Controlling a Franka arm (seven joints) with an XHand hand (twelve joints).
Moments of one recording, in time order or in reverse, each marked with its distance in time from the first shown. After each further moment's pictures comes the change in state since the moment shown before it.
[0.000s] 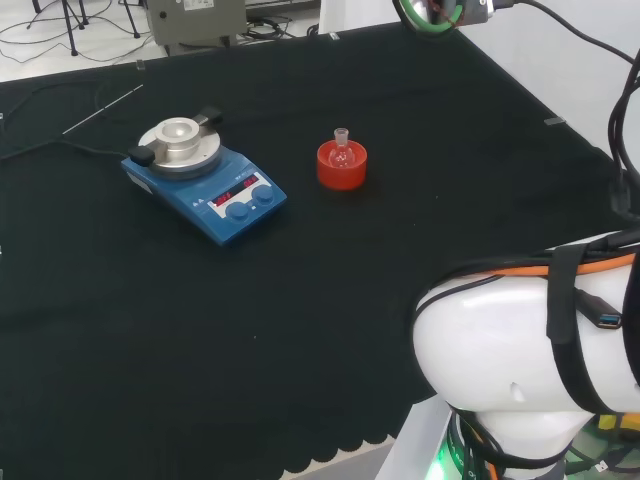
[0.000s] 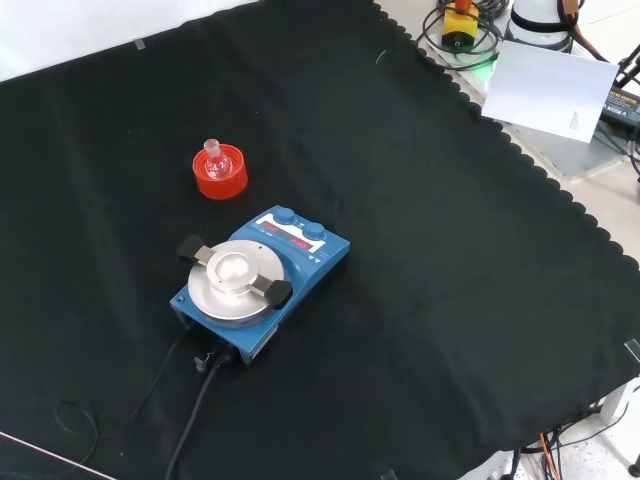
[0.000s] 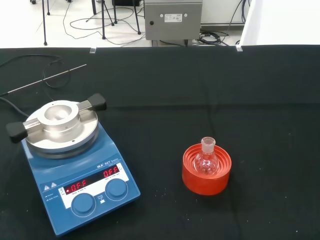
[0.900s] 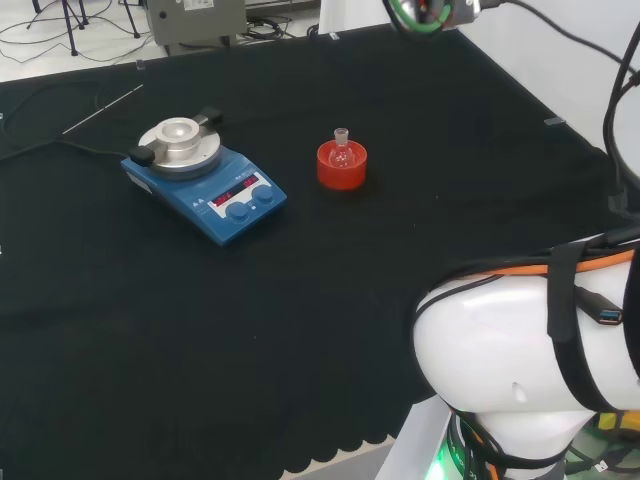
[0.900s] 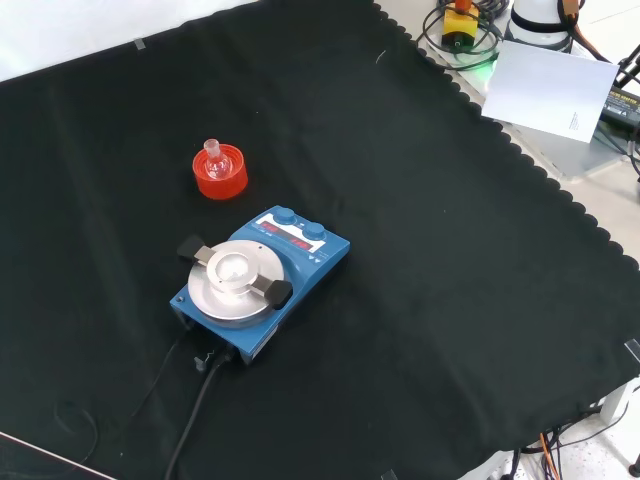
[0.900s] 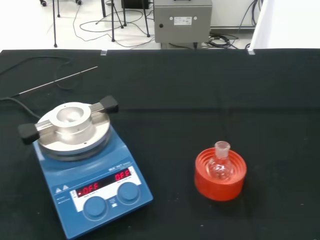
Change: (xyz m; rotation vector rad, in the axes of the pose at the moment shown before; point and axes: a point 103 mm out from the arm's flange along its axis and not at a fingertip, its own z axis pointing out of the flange) arm 0.015 0.009 0.008 -0.009 0.009 -0.028
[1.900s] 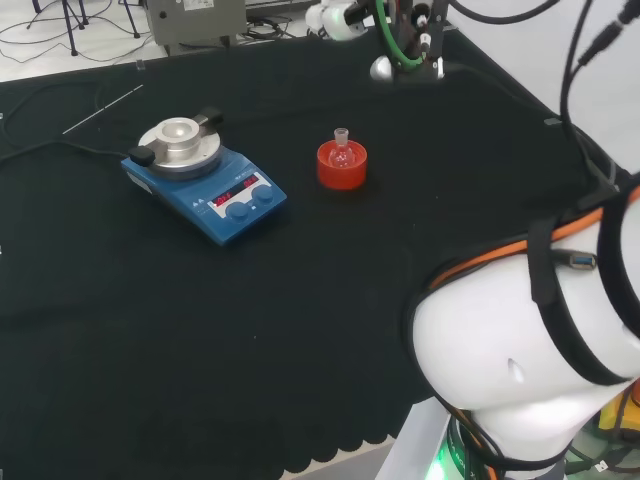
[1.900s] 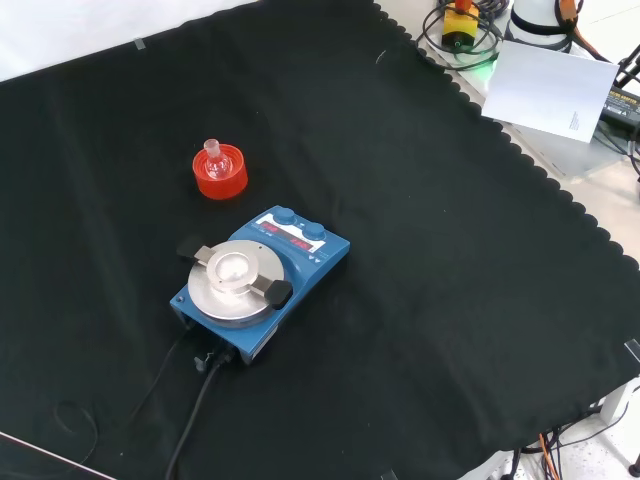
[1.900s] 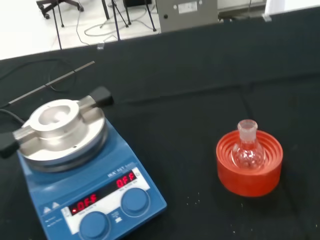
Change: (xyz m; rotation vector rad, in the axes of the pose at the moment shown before) arm -0.028 0.082 0.103 0.018 0.159 0.044
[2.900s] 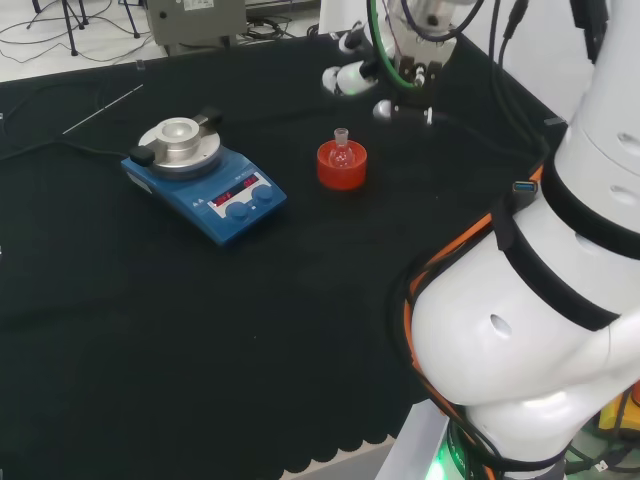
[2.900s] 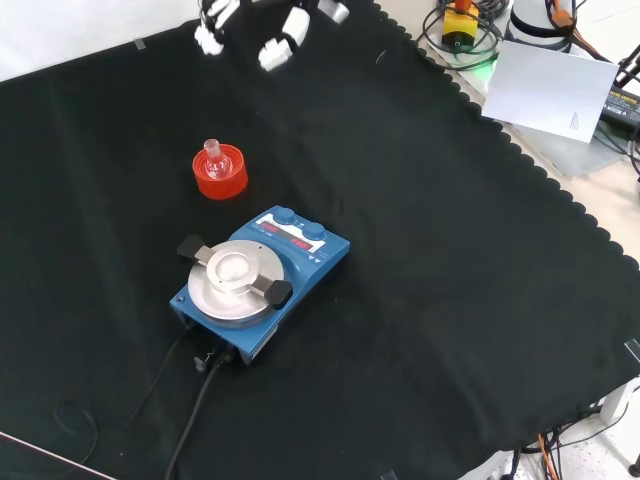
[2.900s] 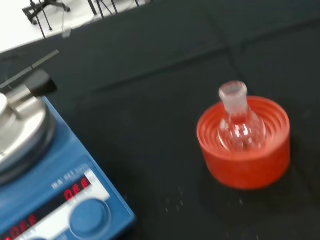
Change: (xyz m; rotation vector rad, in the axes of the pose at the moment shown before) arm -0.059 0.082 0.105 0.030 0.126 0.066
